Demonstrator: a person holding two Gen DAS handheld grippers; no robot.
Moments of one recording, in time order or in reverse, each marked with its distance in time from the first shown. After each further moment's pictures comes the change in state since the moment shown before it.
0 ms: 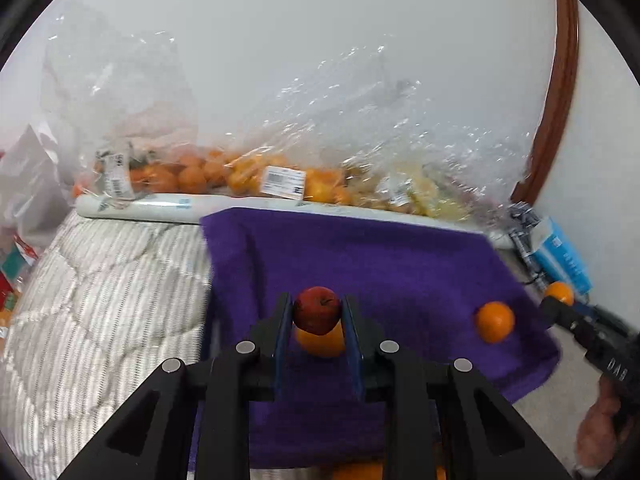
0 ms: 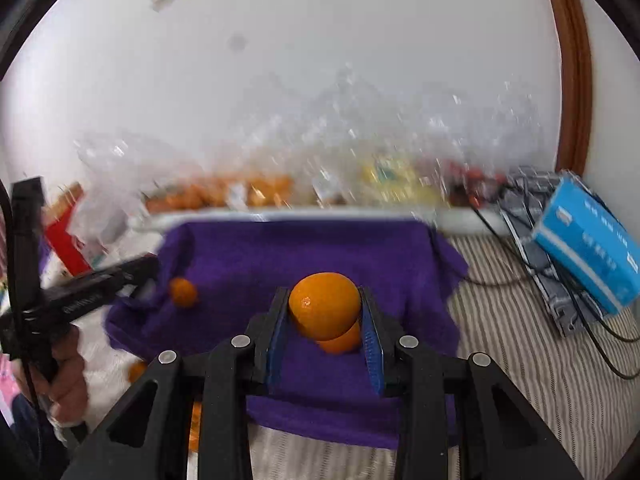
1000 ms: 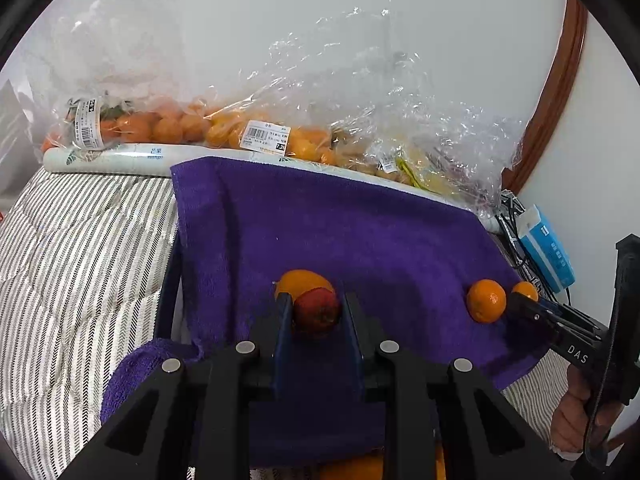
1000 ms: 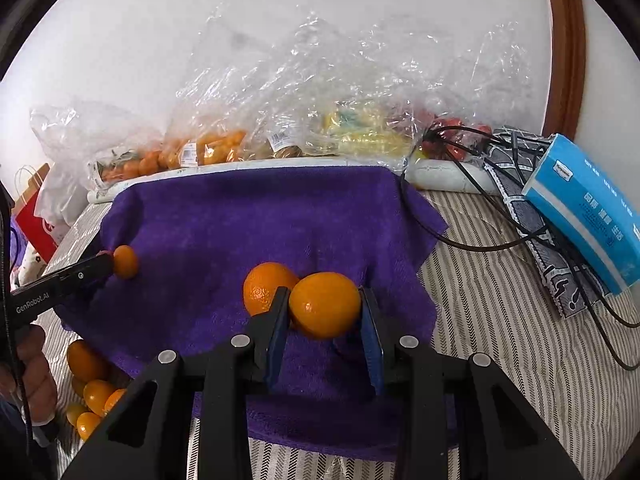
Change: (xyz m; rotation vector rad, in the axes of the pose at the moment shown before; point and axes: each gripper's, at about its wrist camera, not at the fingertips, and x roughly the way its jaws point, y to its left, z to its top) left arm 0.026 0.005 -0.013 -0.057 0.109 -0.112; right arm 0.040 -0.028 -0.013 0.021 0.113 -0.065
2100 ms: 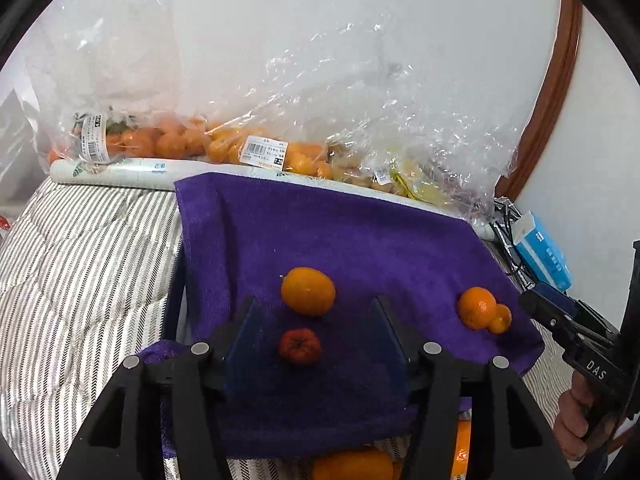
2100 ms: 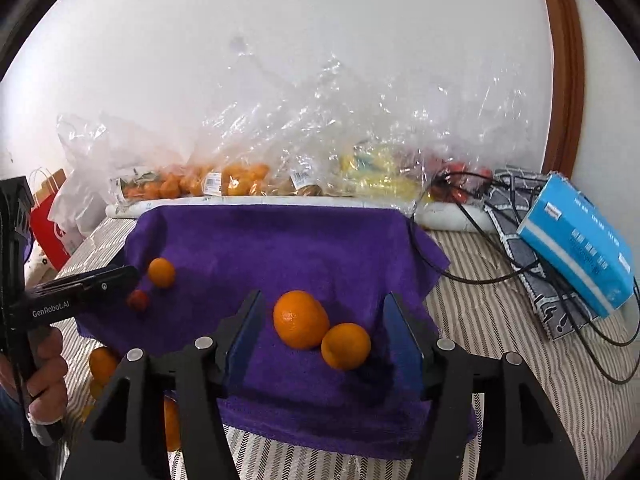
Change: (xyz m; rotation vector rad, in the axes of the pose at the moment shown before) left arm -0.014 -0.006 0.002 0.002 -0.039 0.007; right arm -0.031 0.016 0.001 -0.051 -0.128 0.013
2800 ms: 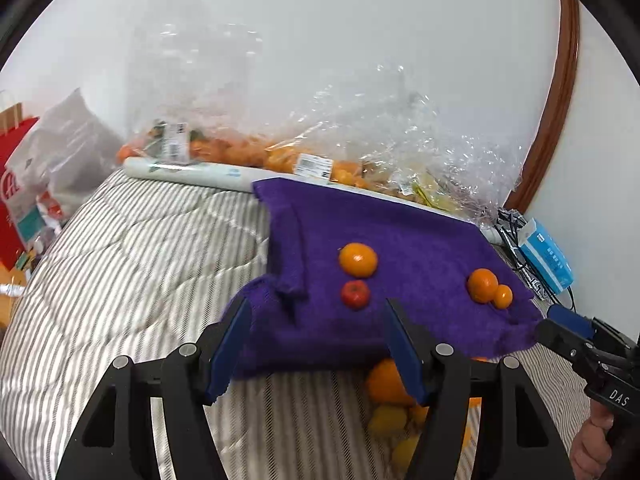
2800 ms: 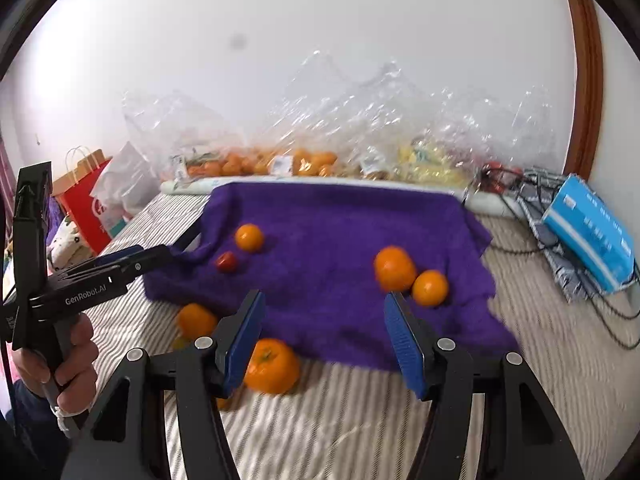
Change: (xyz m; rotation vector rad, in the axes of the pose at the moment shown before) left arm -0.078 0.032 -0.041 -0.028 -0.092 0.081; right arm -0.056 0.066 -0.028 -0.036 0.043 0.091
